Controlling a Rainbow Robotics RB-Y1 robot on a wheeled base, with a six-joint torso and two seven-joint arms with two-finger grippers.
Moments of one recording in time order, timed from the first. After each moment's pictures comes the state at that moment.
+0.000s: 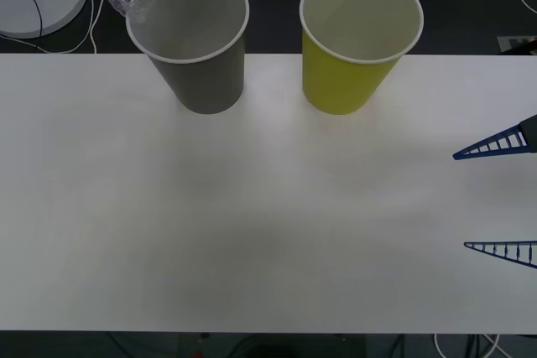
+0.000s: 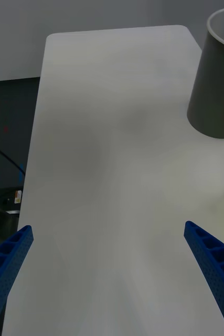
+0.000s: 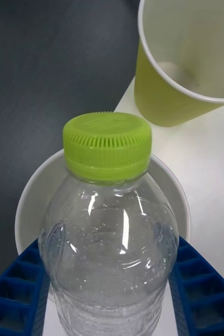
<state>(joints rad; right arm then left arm) 0.28 -1.17 -0.36 -2.05 1.04 -1.25 -0.08 -1.62 0.76 -0.65 -0.86 -1.76 -1.51 0.93</state>
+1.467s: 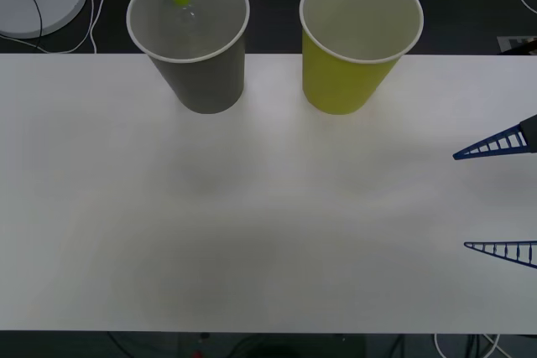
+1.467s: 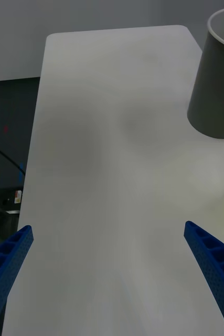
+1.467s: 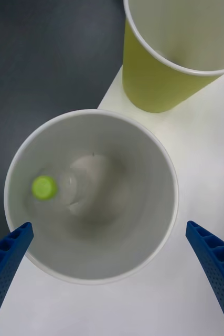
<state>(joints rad) 0.28 -1.17 -0.36 -2.05 1.04 -1.25 -0.08 -1.53 0.90 -0.65 -1.03 -1.64 -1.53 0.93</state>
